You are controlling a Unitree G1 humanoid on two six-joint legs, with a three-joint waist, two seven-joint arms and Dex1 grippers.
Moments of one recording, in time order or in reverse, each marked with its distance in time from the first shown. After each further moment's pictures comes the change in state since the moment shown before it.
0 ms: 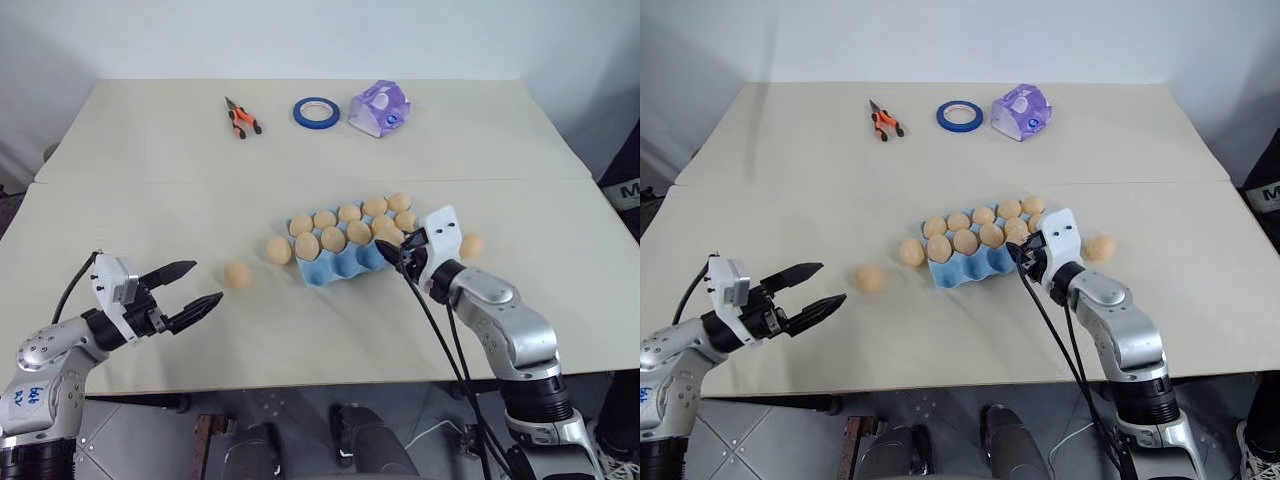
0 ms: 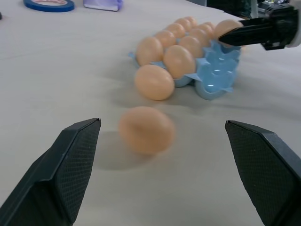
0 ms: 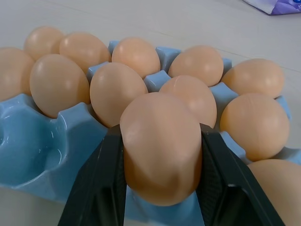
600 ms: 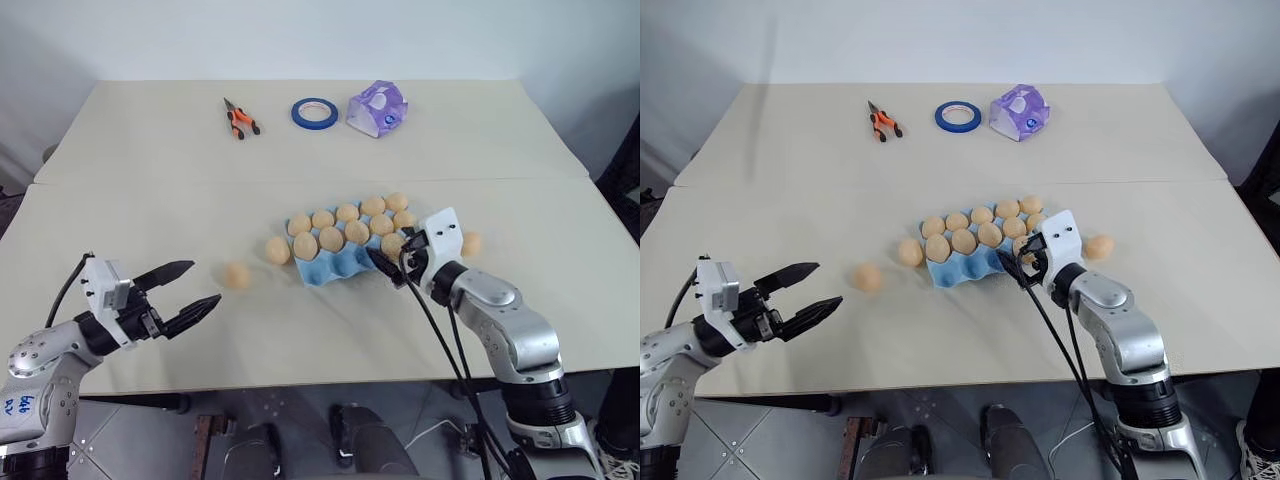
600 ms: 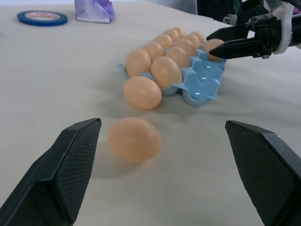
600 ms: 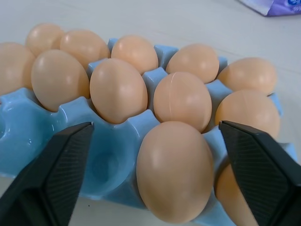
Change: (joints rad) left arm -0.005 0.010 0.021 0.013 -0.029 -0.056 -0.023; right arm 0.020 -0.012 -0.011 -0.046 -0.007 0.020 0.009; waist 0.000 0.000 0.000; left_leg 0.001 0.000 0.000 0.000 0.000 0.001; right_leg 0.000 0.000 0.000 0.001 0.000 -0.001
